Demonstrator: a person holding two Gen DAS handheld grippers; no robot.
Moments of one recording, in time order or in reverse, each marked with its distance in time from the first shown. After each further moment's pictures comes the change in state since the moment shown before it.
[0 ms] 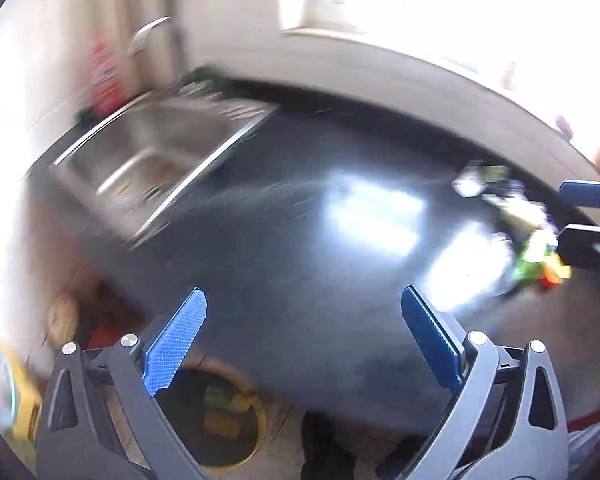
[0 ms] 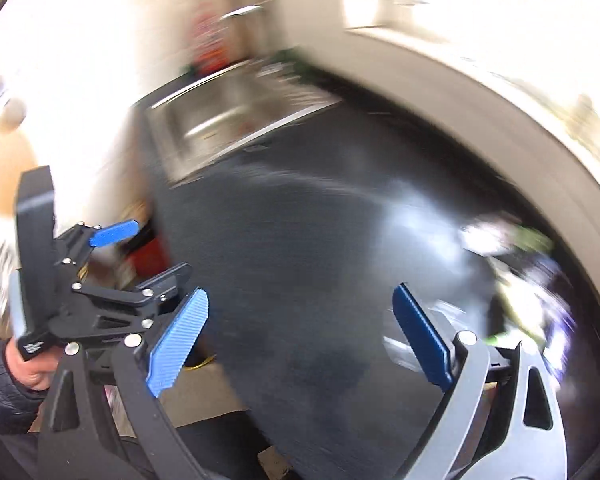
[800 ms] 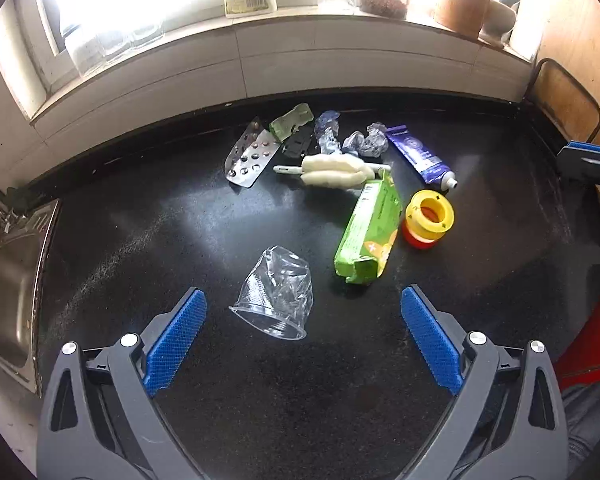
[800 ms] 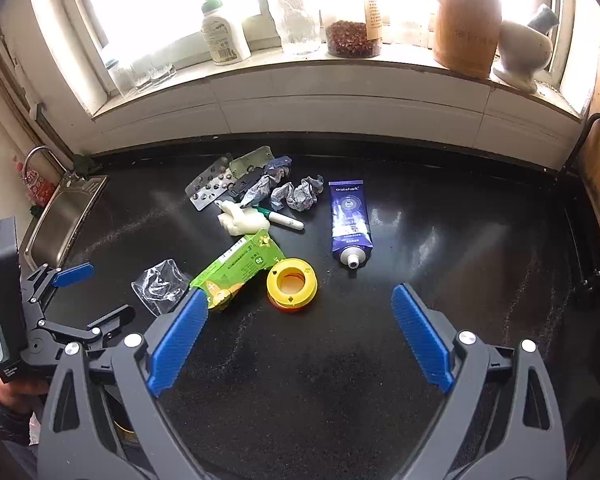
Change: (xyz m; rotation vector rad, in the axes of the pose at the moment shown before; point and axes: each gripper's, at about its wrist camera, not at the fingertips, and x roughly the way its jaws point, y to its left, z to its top) left arm 0.055 -0.225 0.030 0.475 0.161 -0.234; right arm -0.104 -0.242 -0.147 0.586 -0.068 -0.304
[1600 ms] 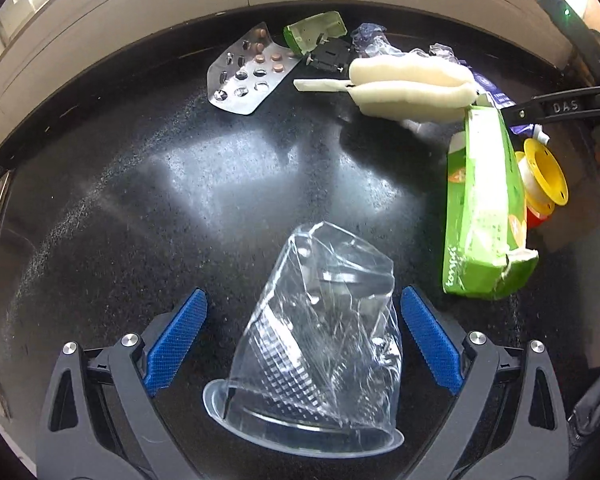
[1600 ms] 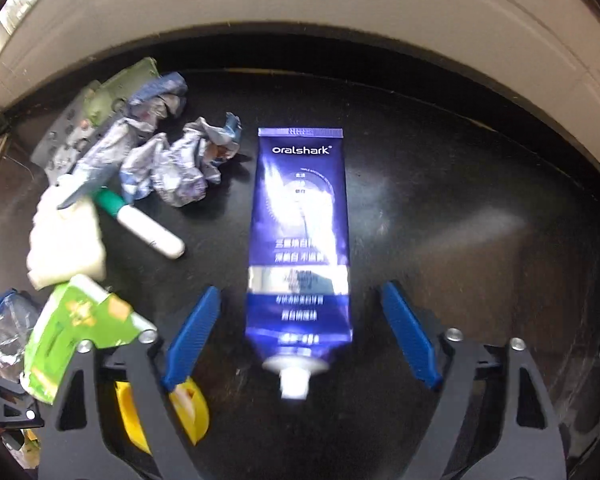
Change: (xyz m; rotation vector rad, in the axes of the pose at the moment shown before) left arm 0.140 0.032 -0.007 -0.009 0.118 -0.010; right arm 0.228 -0.049 0.051 -0.049 0.286 -0.147
